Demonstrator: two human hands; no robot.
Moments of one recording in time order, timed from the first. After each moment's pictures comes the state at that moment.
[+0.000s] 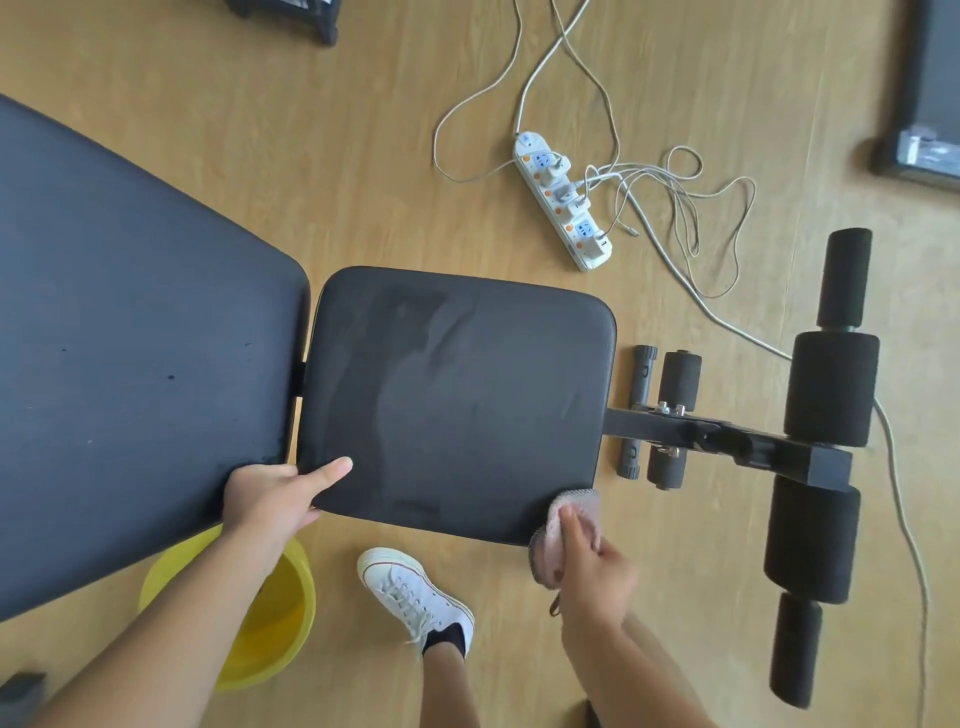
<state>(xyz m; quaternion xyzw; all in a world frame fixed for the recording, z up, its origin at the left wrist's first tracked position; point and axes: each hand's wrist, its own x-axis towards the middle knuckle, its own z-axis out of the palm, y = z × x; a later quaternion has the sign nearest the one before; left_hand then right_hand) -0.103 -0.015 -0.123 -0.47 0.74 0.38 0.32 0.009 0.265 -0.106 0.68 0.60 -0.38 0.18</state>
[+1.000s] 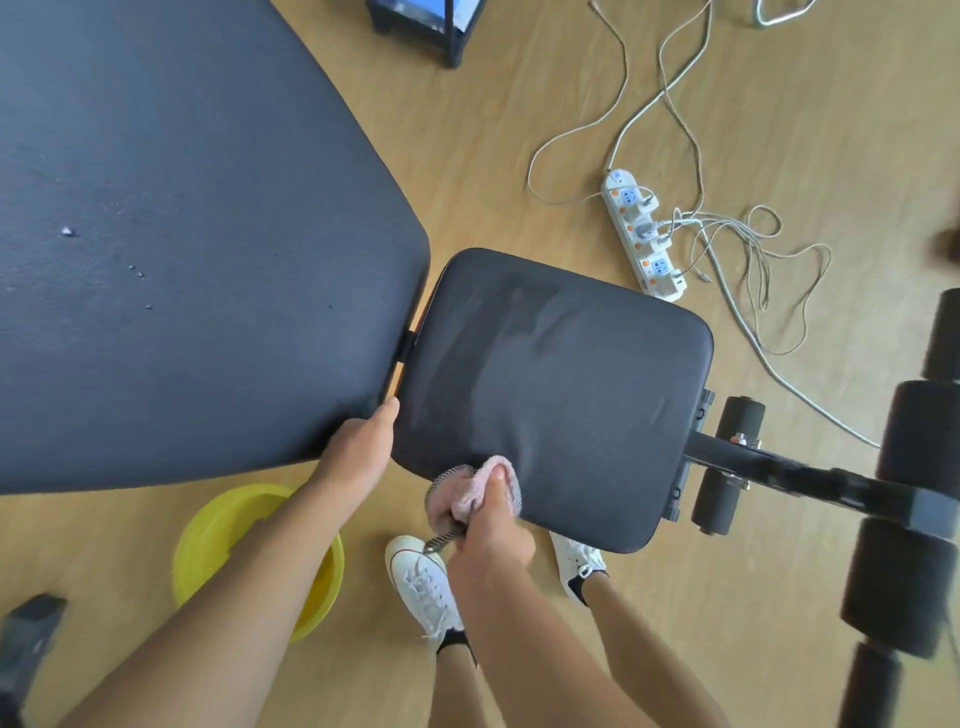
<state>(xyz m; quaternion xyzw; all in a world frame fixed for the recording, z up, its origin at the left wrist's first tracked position) -0.094 -0.042 -0.121 -0.46 0.69 0.44 0.36 -0.034 0.101 -0.120 0.76 0.37 -0.49 0.20</state>
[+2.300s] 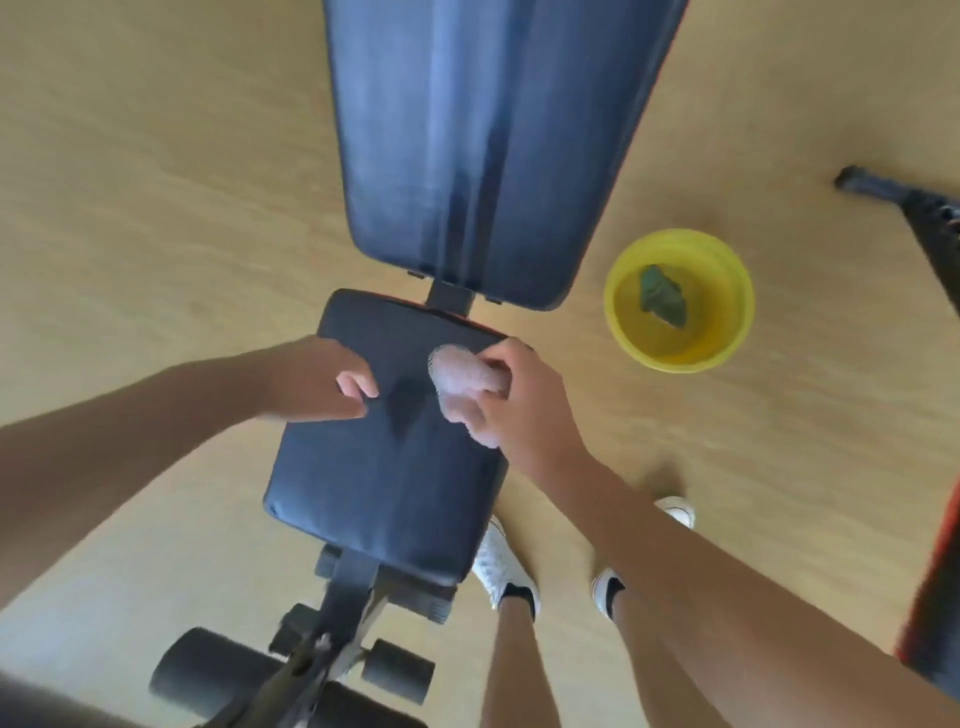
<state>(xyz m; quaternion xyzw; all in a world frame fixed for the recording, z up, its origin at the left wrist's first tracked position) 0.695 -0.026 0.017 -0.59 0.59 0.45 0.31 0.453 0.009 -0.028 0.58 -0.63 0.13 -0.50</state>
